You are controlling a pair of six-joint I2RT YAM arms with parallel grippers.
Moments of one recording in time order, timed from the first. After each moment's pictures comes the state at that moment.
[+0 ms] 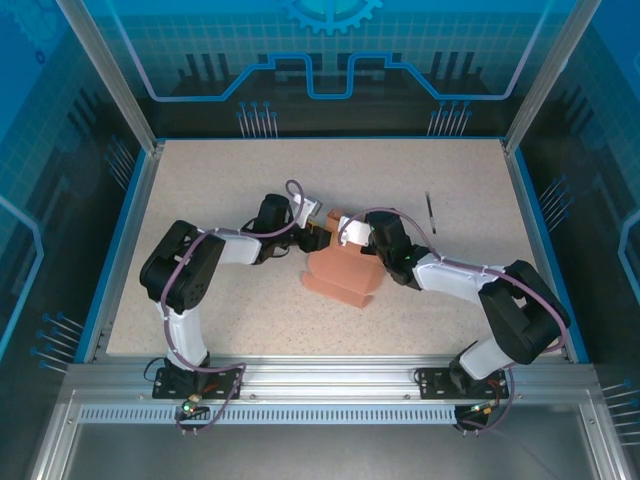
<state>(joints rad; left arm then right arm) -0.39 1.90 0.91 0.41 0.57 -0.18 0.61 1.52 0.74 0.25 0.34 -0.98</state>
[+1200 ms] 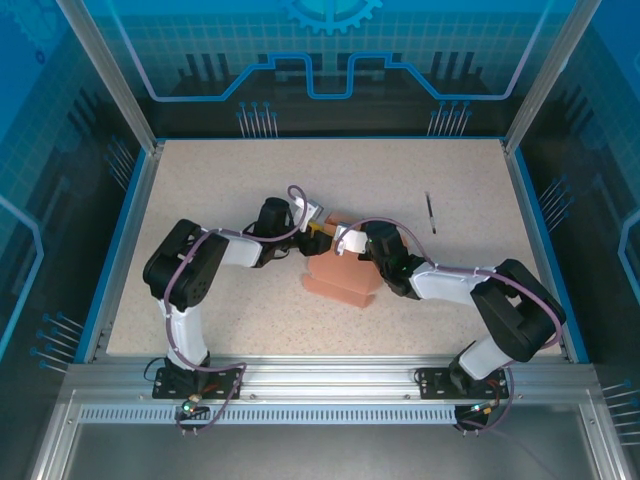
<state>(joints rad) -0.40 1.93 0.88 0.47 0.57 -0.11 0.66 1.54 0.67 0.41 0.39 -1.04</state>
